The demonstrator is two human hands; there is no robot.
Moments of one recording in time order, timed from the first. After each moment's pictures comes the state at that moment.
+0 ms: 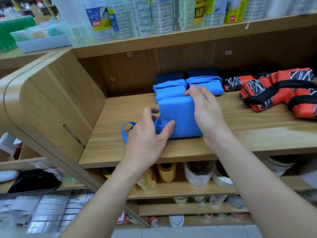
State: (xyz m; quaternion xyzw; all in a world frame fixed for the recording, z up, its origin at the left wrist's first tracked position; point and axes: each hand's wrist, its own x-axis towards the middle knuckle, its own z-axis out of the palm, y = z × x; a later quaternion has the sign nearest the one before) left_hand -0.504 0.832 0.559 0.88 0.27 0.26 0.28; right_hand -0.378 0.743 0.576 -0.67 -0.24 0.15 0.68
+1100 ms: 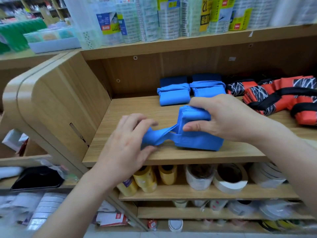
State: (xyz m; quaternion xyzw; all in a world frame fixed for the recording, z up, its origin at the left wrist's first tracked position) left_hand -0.555 0.863 0.564 0.95 0.11 0.27 0.06; right_hand -0.360 0.697 0.619 -0.78 -0.60 -0.03 0.18
